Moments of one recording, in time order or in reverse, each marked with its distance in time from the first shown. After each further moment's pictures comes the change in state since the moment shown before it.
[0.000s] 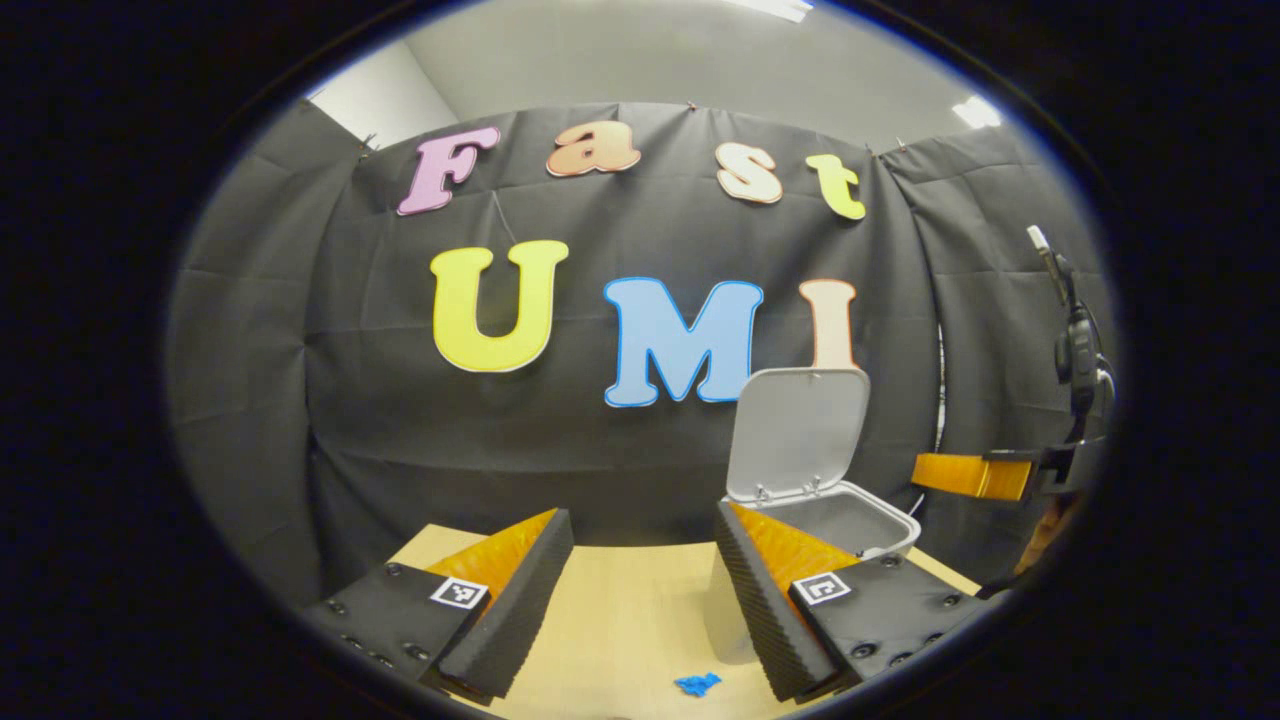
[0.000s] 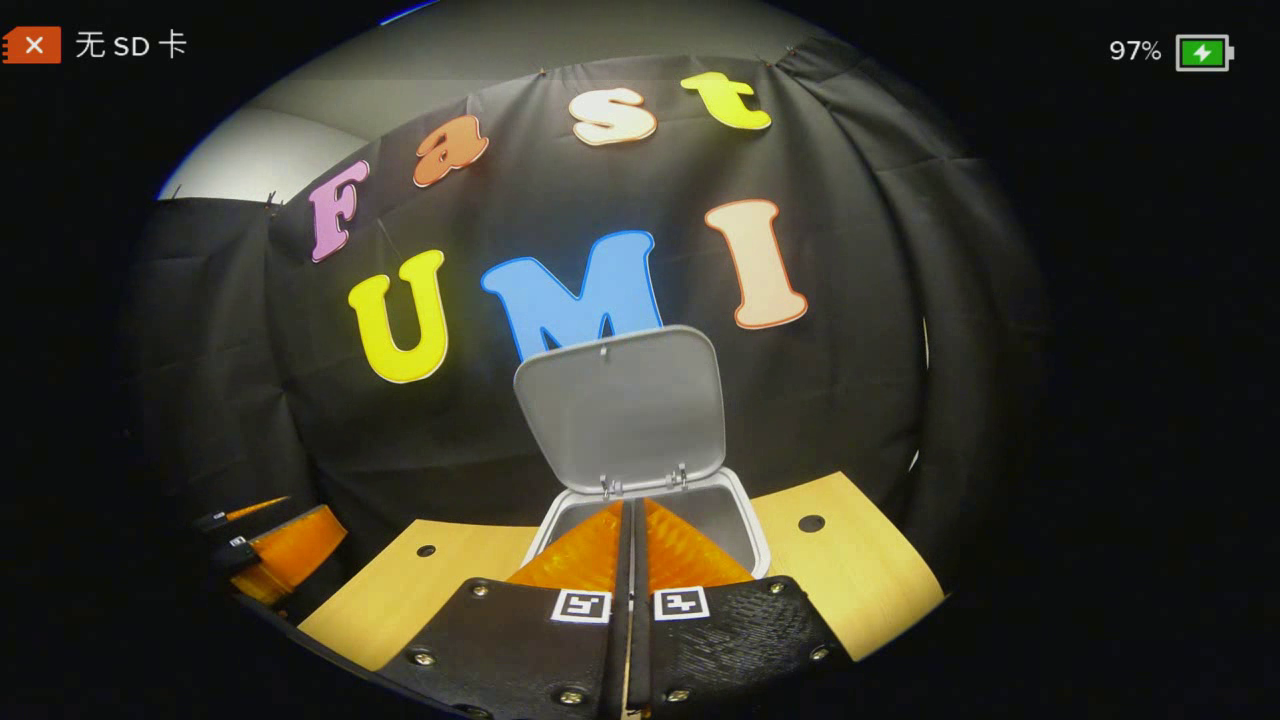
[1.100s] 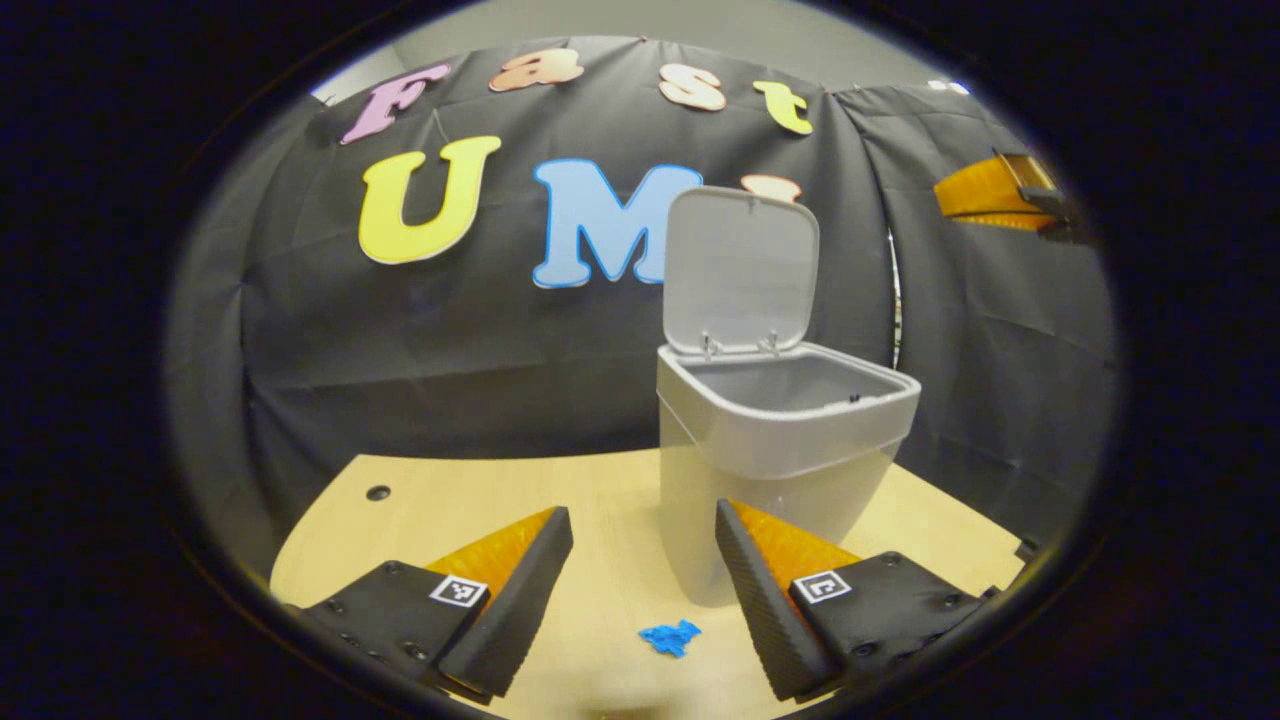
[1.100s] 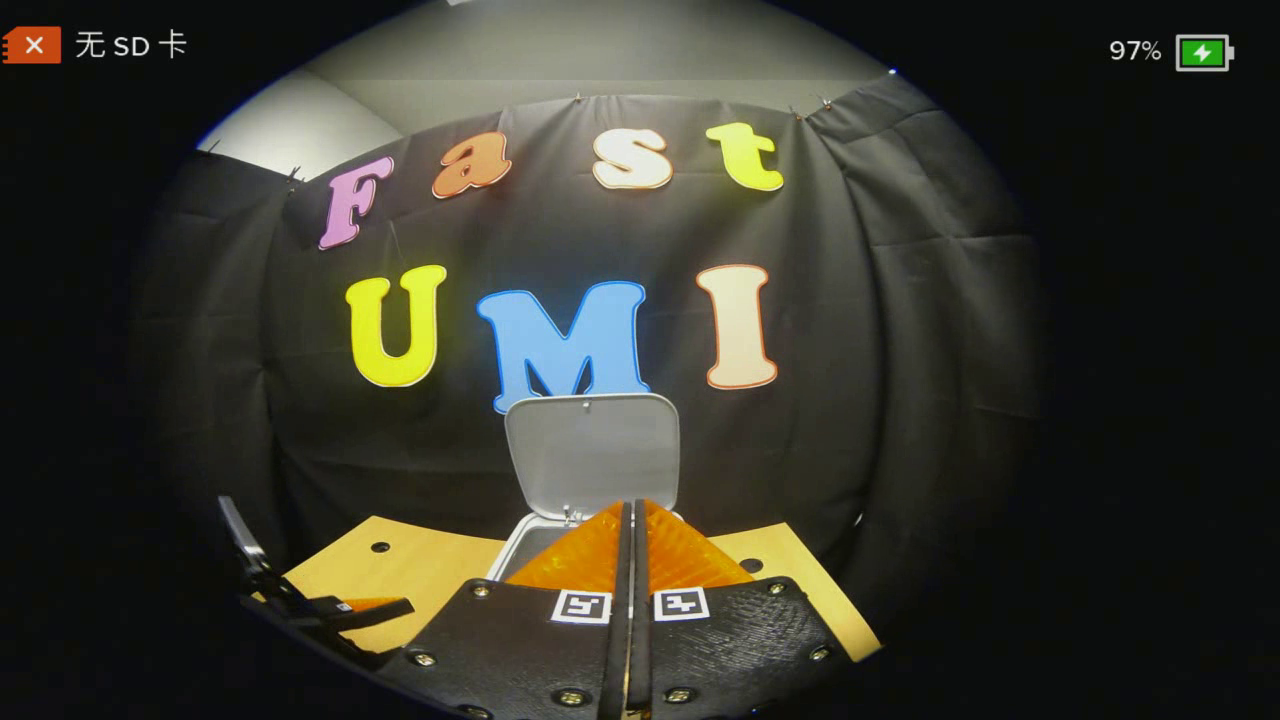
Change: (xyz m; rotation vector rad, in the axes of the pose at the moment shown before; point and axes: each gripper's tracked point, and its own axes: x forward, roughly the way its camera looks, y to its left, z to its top) left arm 0.033 -0.051 -0.203 0.025 0.244 -0.167; right arm -0.039 -0.023 0.037 -0.140 -0.074 -0.106
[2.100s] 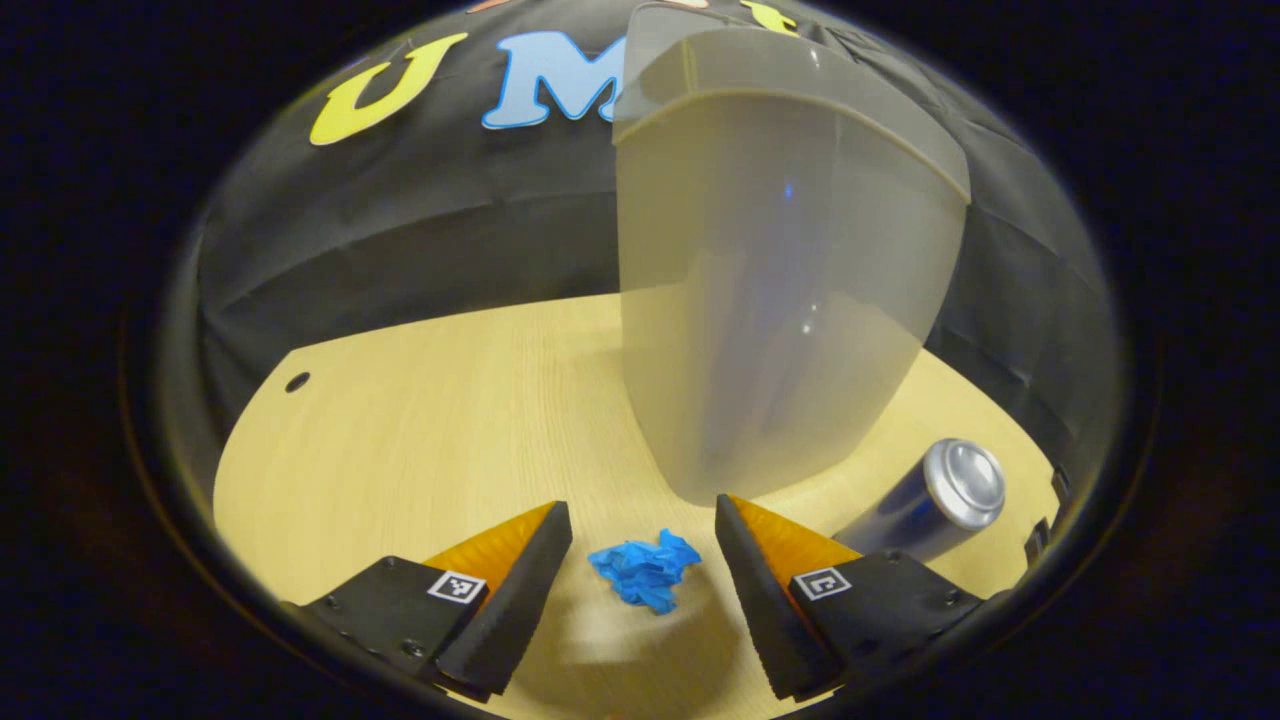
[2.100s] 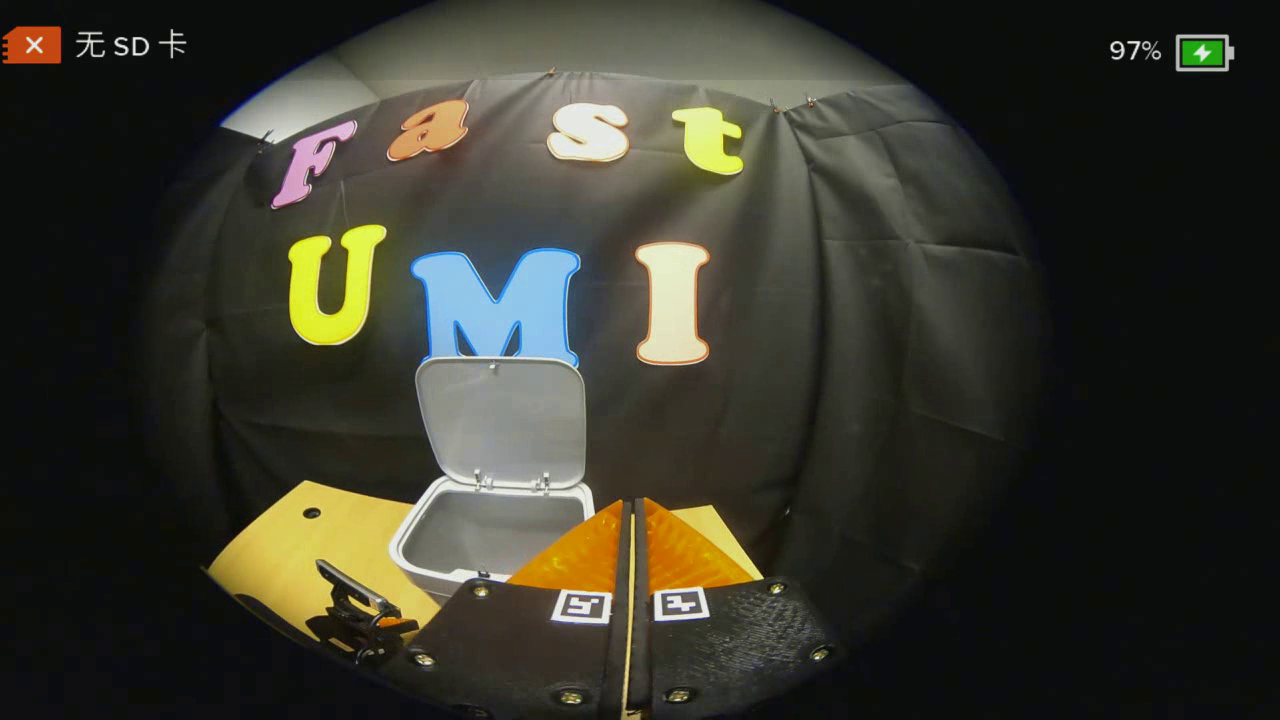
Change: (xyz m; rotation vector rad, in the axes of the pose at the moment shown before) left arm 0.076 -0.020 -0.182 0.012 0.324 -0.052; right arm -0.011 -0.065 -0.016 -0.078 0.097 -0.154
